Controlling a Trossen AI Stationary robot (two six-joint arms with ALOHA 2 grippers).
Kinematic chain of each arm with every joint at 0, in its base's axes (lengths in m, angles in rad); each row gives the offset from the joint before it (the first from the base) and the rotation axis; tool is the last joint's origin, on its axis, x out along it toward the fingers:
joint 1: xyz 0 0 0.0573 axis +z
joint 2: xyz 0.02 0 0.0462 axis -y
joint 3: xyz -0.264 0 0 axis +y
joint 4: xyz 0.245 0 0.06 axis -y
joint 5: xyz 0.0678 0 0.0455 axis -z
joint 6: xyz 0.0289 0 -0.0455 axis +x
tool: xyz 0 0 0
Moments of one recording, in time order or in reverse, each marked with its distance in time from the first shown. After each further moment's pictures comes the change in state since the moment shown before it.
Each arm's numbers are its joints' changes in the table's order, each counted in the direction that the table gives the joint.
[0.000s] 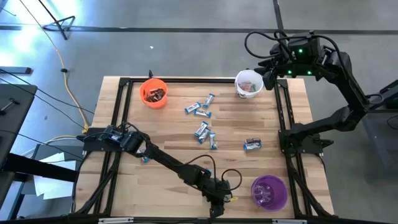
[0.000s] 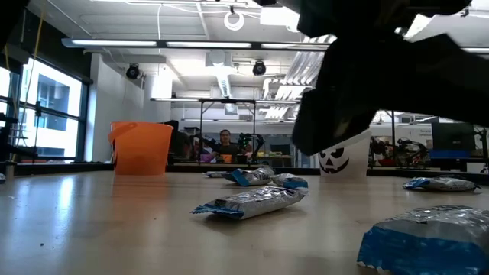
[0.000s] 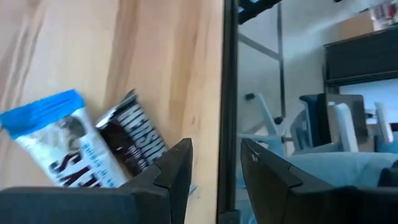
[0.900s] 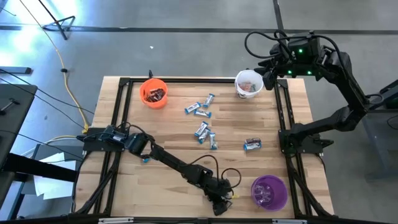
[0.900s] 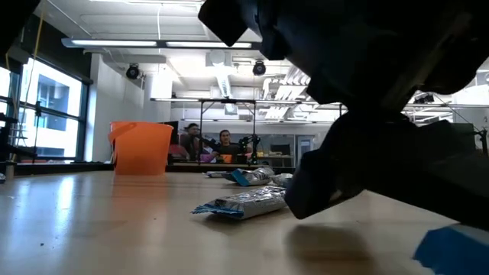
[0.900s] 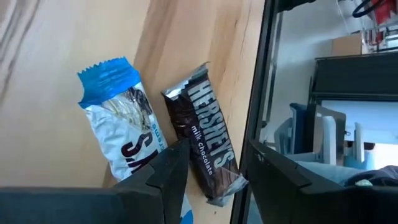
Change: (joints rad) left arm 0.021 -0.083 -0.003 0.030 0.060 -0.155; right arm 0.000 0.000 0.000 0.000 0.000 0.000
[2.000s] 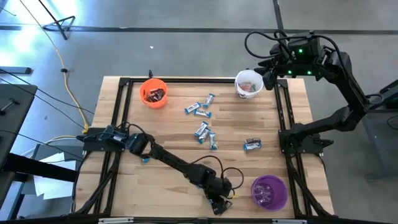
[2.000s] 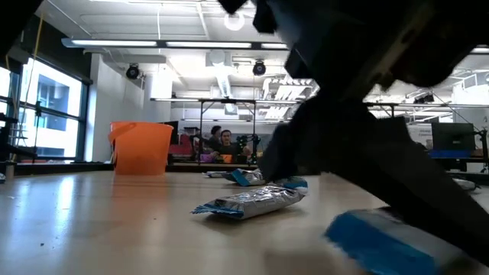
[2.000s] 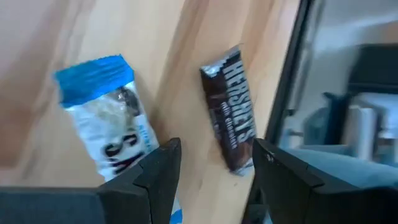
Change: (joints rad) left arm 0.008 0.000 -0.120 -0.256 -0.017 0.022; right arm 0.000 0.000 0.000 0.000 0.000 0.000
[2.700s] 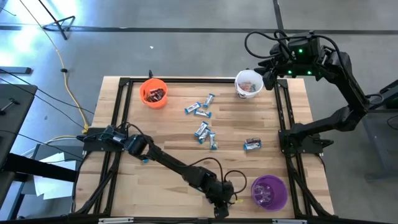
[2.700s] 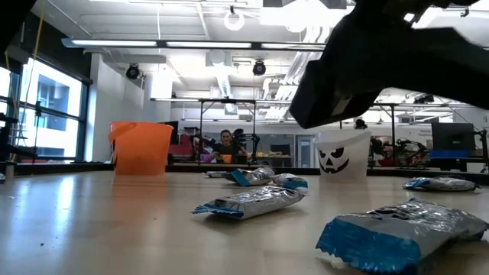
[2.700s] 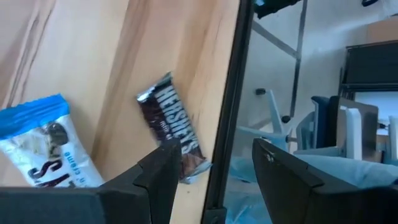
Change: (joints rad) left arm -0.024 0.001 -0.120 -0.047 -0.058 0.050; right arm 0.000 0.000 0.000 0.000 0.000 0.000
